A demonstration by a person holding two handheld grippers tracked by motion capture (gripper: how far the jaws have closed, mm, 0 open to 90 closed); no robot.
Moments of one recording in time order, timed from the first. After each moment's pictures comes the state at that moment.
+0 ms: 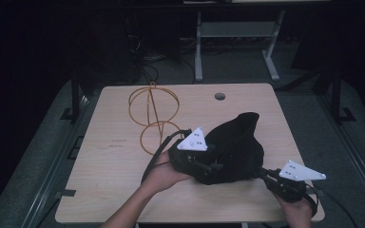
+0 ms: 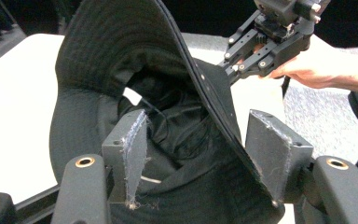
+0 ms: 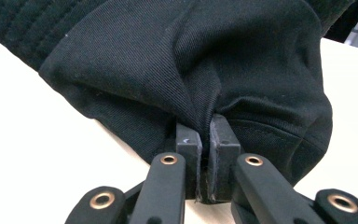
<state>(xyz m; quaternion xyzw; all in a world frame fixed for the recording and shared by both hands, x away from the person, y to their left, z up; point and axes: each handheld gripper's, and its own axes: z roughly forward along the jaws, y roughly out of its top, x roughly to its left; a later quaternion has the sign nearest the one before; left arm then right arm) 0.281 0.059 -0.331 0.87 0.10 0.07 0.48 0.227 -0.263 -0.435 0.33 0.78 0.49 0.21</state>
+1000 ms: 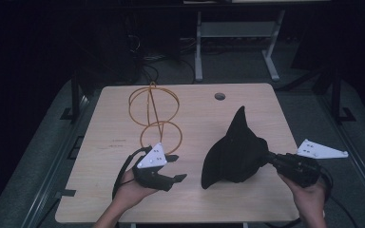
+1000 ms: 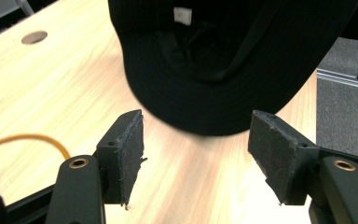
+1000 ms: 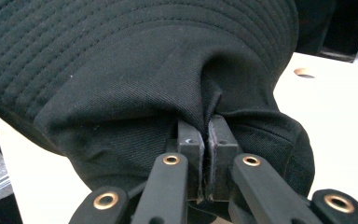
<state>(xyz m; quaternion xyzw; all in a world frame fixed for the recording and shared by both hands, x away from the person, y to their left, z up) 0.261 0.144 -0.378 0.87 0.16 0.11 0.46 0.245 -0.279 -0.374 0.36 0.74 0.54 0.15</state>
